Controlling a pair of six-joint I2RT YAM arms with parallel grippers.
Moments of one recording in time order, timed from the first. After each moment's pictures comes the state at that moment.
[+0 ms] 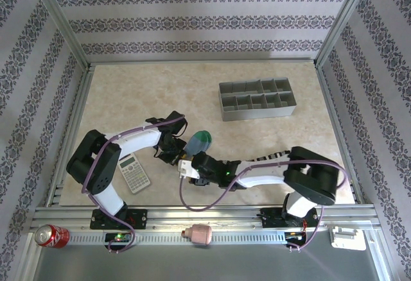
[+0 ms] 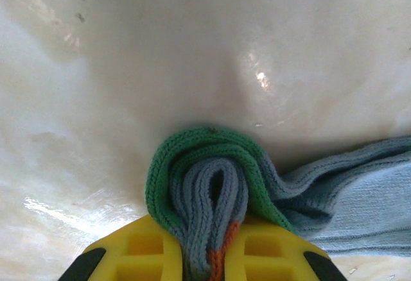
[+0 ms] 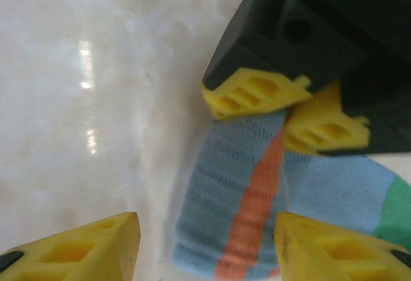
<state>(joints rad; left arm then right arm) -0.56 1.68 0.98 -0.73 0.27 -1.58 1.17 1.65 0.72 0.11 0.22 -0.44</state>
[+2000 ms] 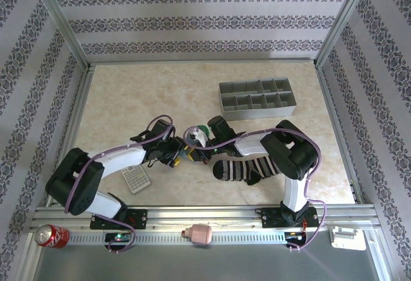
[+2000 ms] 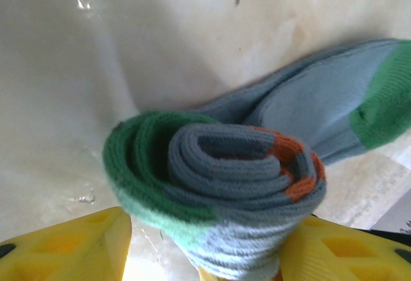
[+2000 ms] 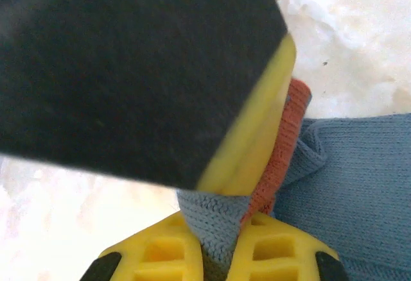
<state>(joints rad) -0.54 1.46 0.66 -0.21 0.27 -1.50 0.71 1.90 0.84 0.22 -0.73 -0.03</state>
